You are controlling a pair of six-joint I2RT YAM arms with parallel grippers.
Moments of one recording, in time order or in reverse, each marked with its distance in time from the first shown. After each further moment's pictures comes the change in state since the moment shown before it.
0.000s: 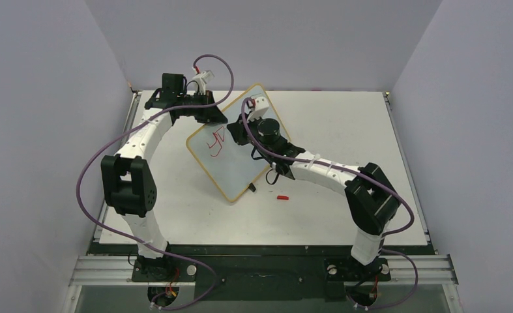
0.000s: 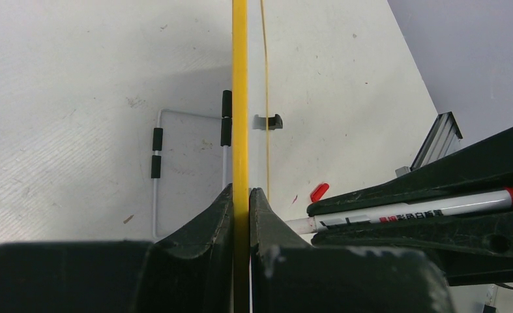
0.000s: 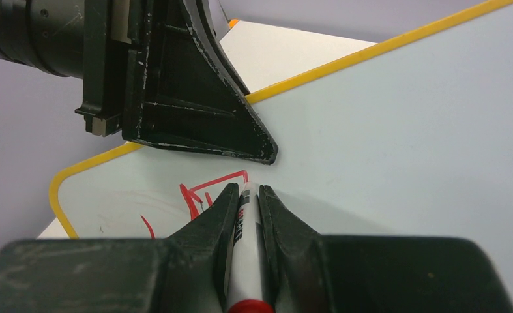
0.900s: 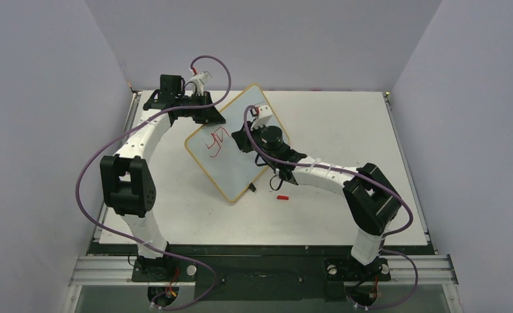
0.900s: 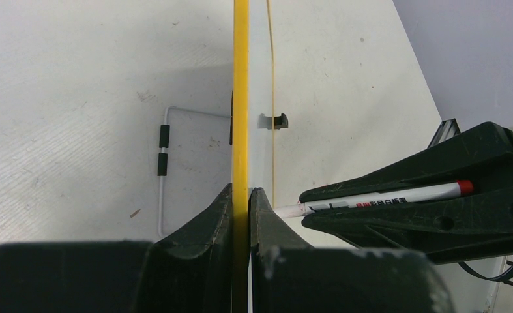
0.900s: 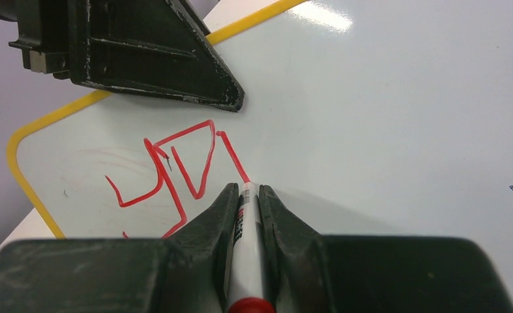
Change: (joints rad) left arm 0.012 -0.006 -0.022 0.014 -0.012 -0.013; right arm -0.011 0.001 -0.108 0.059 -0.019 0.015
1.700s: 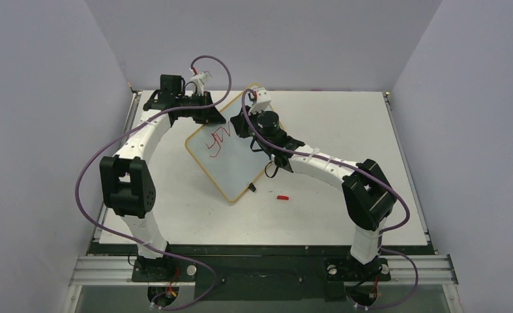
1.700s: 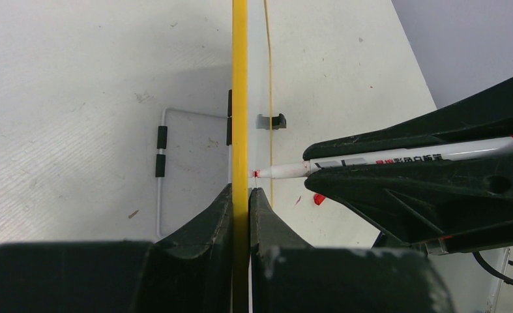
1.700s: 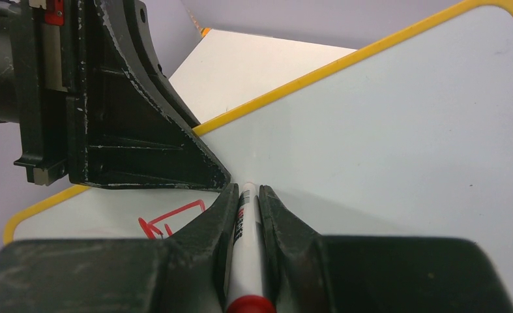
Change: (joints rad) left arm -0.003 -0.009 -0.006 0.006 -0.001 -0.003; right arm -0.021 0.055 0.201 -0.126 0.049 -0.008
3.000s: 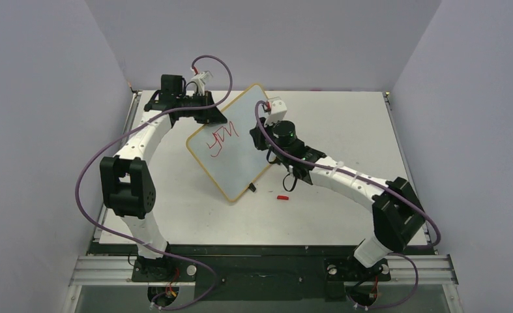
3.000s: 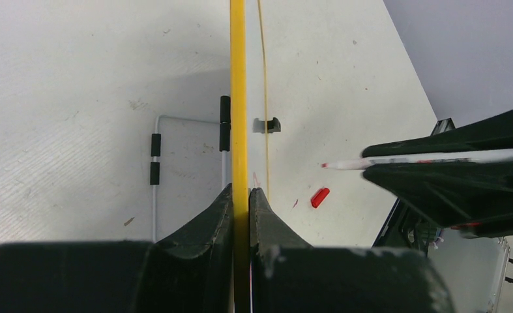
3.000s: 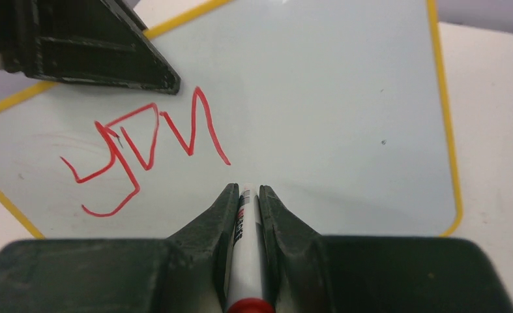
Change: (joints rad) left arm -0.005 -0.004 -0.011 0.031 0.012 -0.010; right arm -0.006 -0.219 -0.209 -0.159 0.054 -0.056
